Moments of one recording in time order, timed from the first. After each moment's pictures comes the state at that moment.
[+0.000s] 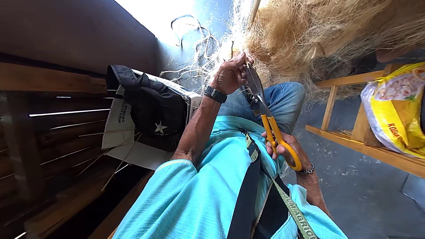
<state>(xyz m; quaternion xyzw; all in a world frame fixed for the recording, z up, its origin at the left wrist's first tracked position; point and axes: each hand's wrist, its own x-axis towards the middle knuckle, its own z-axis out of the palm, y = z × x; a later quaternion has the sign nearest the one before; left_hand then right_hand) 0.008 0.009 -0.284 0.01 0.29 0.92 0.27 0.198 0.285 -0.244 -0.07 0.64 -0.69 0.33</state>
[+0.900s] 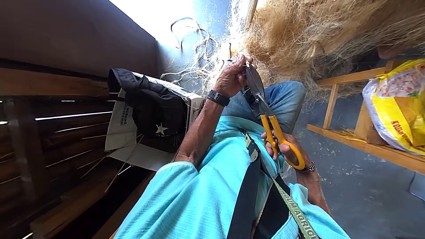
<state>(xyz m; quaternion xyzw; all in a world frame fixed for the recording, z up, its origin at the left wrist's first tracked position) 0.015 0.024 -0.295 0.00 0.23 0.95 0.22 0.199 0.290 -0.251 -0.05 0.55 -0.75 0.36</state>
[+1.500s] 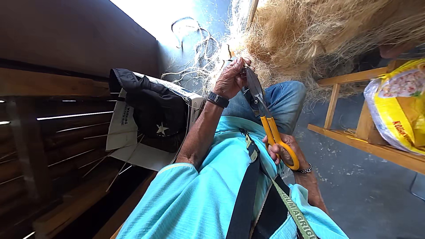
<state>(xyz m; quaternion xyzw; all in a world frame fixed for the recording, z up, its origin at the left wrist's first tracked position) 0.022 0.022 -0.300 -0.02 0.25 0.95 0.19 0.206 0.279 -0.245 0.04 0.56 -0.75 0.35</state>
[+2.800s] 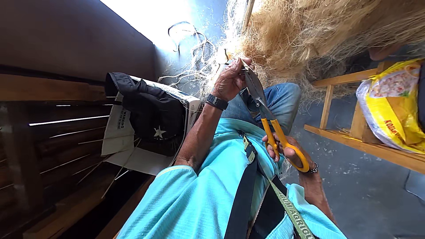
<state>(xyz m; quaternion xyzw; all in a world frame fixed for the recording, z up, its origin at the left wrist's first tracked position) 0.020 0.027 -0.288 0.01 0.24 0.95 0.20 0.200 0.304 -0.251 -0.06 0.55 -0.74 0.38</state>
